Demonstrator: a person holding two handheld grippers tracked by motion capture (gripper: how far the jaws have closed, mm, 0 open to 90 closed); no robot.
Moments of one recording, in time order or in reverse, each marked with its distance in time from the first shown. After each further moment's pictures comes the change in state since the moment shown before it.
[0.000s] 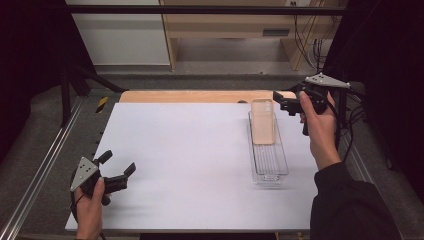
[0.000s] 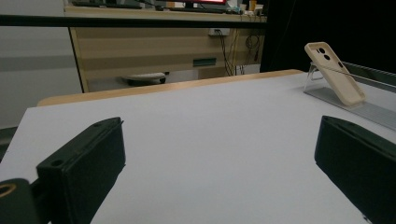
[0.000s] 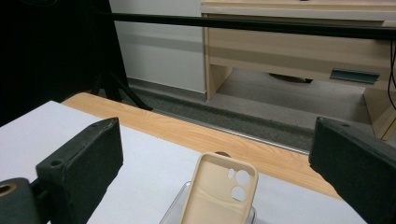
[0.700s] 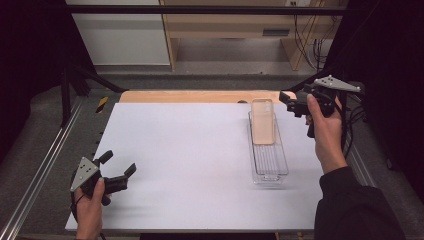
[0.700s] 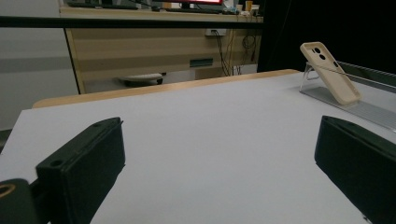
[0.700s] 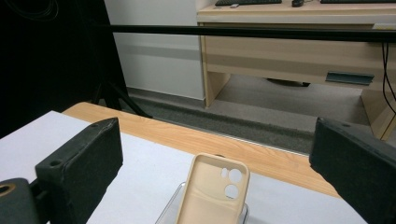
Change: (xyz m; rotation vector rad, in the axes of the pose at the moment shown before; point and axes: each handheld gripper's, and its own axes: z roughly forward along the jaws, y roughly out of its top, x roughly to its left) left arm -0.001 0.000 0.000 -0.001 -0.017 0.009; right arm -0.010 -0.005 -0.014 -0.036 -0.008 0.032
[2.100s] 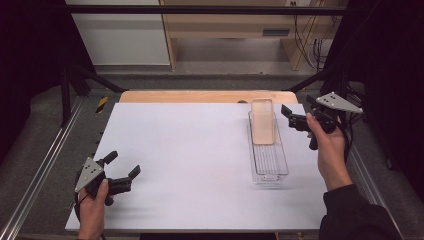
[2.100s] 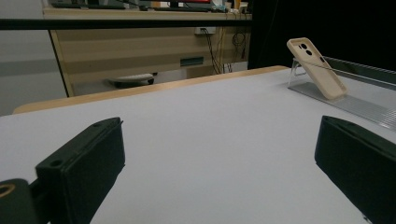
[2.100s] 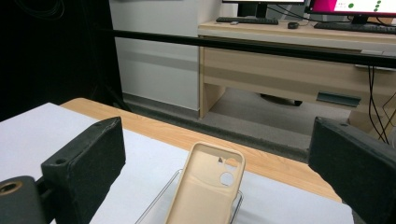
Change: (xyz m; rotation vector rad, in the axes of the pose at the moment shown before) left arm -0.008 0.000 0.005 0.005 -0.037 0.027; right arm 0.009 -0.032 -0.023 -0.075 -0.008 -0.085
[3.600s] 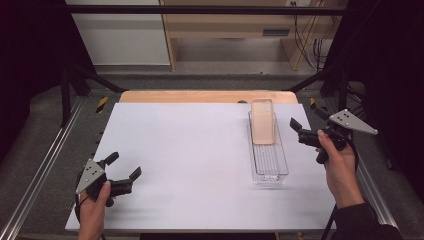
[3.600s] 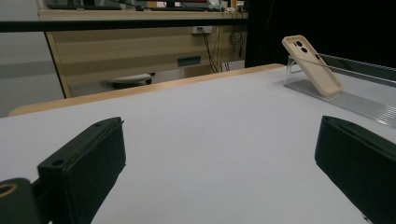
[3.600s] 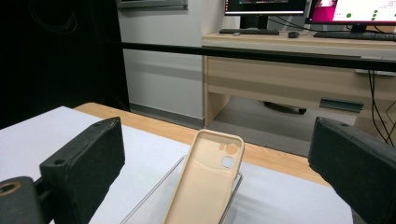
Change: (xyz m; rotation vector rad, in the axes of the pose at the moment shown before) left arm -0.005 -0.002 -0.002 0.005 -0.016 0.010; right arm -0.004 -0.028 -0.037 -0.061 0.017 0.016
